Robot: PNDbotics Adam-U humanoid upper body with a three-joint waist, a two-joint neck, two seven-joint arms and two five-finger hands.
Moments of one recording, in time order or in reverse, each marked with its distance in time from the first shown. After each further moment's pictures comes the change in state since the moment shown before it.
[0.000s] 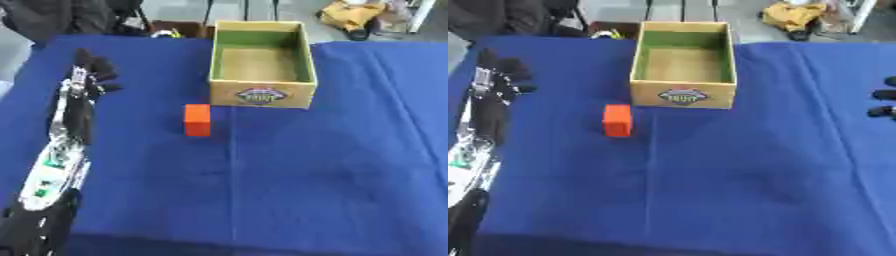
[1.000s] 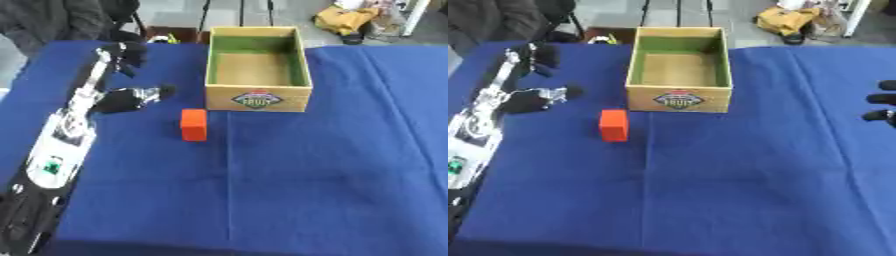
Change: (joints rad) left arm -0.226 0.073 -0.129 0.010 -0.845 0.196 -0.369; right arm 0.002 0.000 0.001 0.000 0.000 0.003 0.006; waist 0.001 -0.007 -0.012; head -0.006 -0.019
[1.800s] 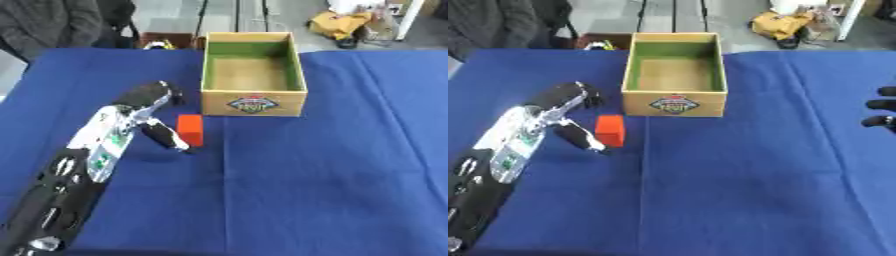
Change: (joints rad) left arm -0.065 -0.029 -0.093 0.200 -0.352 -0.046 -0.231; right arm 0.000 0.000 0.000 0.000 -0.003 0.001 0.007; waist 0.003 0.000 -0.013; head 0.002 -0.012
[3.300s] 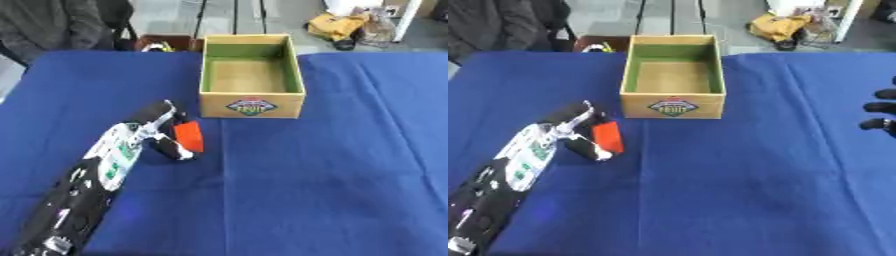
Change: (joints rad) left arm -0.023 -0.024 -0.012 0.128 0.118 -0.007 0.111; right arm 0.000 0.000 0.005 0.000 -0.001 0.002 0.003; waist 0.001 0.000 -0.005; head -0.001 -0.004
